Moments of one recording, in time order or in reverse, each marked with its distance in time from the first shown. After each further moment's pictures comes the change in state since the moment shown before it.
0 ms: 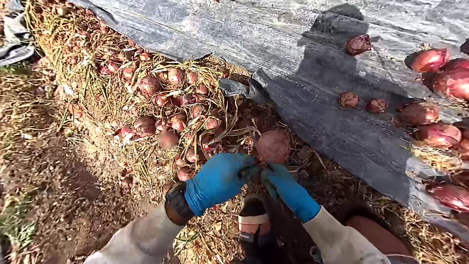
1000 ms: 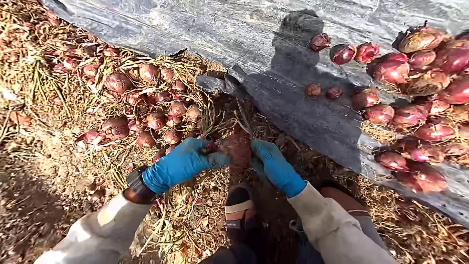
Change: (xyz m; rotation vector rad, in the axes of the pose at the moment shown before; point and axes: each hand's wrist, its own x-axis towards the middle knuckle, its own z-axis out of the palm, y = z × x) left_hand -0.013 -0.036 -0.013 -0.481 0.006 -0.106; right_hand -0.023 -0.033 -0.012 0.021 -0.012 -0.296
